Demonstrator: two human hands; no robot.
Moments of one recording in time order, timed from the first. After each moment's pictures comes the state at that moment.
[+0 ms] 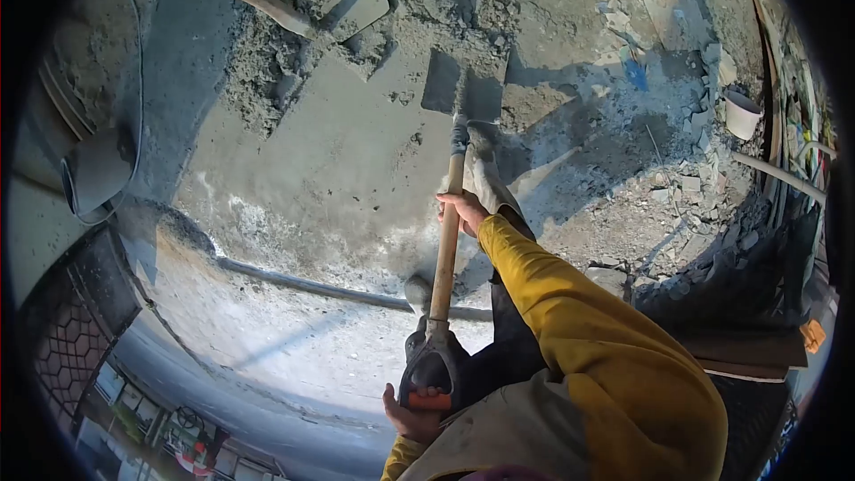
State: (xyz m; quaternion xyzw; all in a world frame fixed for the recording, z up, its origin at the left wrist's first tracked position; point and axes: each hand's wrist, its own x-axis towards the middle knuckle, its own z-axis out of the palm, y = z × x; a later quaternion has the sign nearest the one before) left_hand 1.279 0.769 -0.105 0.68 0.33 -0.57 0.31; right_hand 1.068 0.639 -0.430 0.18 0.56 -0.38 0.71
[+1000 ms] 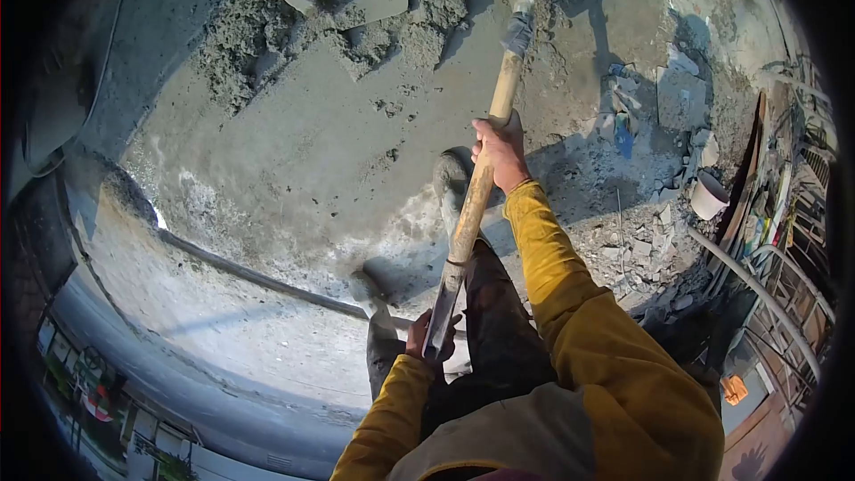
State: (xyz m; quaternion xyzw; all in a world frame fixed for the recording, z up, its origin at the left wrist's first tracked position) left_hand 1.172 0.690 -0.294 0.39 0.57 -0.71 0.11; right_hand 0.944 0.423 -0.359 -0.07 0.74 -0.39 0.54
